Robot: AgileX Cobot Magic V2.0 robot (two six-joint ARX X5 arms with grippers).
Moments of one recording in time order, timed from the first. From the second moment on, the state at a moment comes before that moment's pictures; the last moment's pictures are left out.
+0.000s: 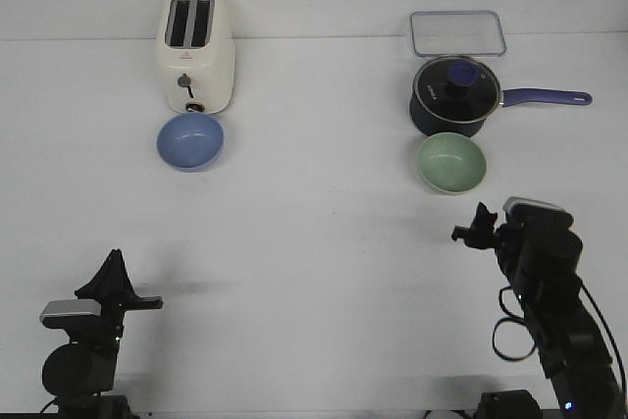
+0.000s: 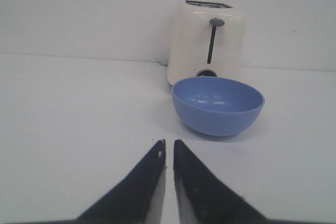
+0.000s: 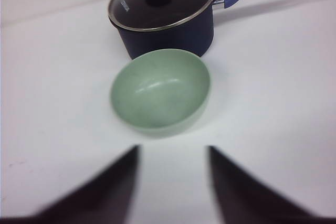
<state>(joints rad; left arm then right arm) -0.01 0.00 0.03 0.15 -0.05 -0.05 0.04 0.80 0.74 -0.41 0.05 0.29</state>
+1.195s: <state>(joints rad) -0.01 0.00 0.03 0.15 -0.05 -0.05 -0.14 1.74 1.26 -0.48 -0.11 0.16</state>
